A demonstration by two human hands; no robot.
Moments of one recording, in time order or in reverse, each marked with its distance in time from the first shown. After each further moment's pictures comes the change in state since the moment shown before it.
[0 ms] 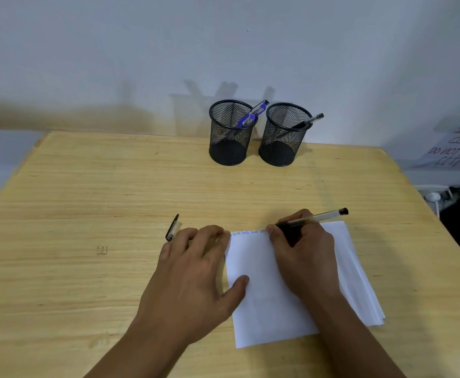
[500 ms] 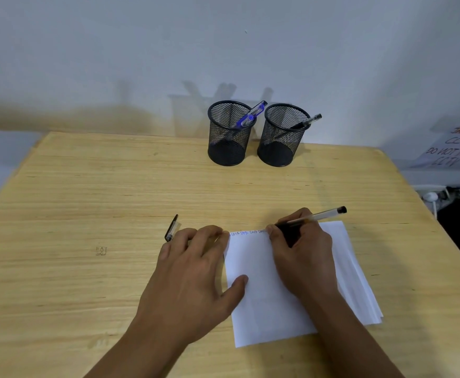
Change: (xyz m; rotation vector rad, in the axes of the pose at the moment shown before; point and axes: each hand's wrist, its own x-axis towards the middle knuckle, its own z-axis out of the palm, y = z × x) left_hand 0.000 0.000 0.001 0.006 0.011 0.006; right_hand -0.001 -0.003 0.000 -0.008 0.009 0.012
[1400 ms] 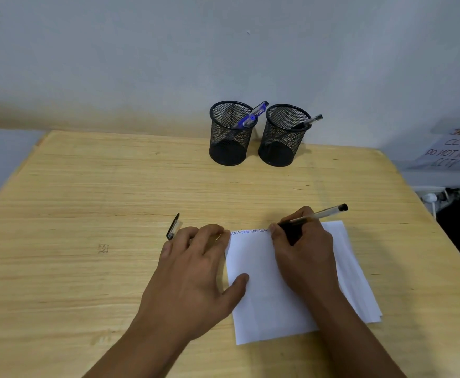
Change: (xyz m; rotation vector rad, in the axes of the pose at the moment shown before) left_hand 0.001 -0.001 0.000 -0.007 -0.035 -0.010; right_hand 0.001 0.004 0.002 0.031 0.036 0.013
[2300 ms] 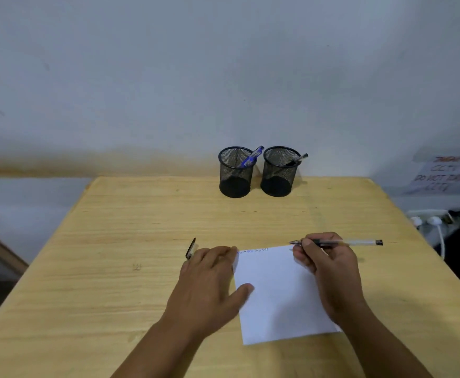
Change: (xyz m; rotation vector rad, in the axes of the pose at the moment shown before) left_hand -0.001 0.002 -0.007 -0.050 -0.008 0.013; right_hand -0.006 0.005 -0.043 0.736 0.000 0.194
